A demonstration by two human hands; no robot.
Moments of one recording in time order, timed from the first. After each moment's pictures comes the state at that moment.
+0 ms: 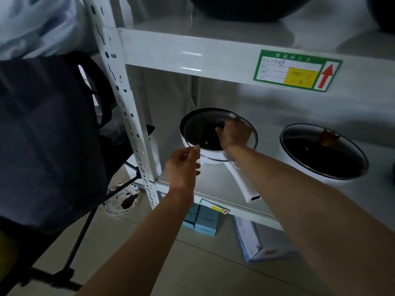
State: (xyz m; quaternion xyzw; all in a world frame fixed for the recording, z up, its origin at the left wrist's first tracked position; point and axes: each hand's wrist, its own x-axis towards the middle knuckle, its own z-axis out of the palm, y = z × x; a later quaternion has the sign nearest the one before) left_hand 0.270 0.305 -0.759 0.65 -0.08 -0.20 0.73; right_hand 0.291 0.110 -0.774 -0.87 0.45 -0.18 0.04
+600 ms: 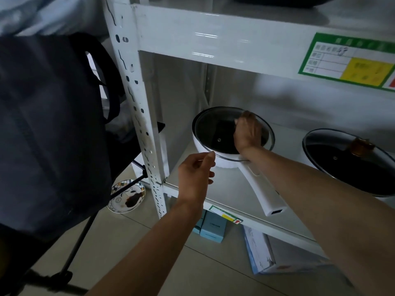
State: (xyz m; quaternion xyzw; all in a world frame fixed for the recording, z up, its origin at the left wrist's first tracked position) left_hand 0.282 0.305 -0.777 0.64 -0.11 -0.24 0.72; right_hand 0.317 0.089 -0.791 -0.89 0.38 -0.24 0.00
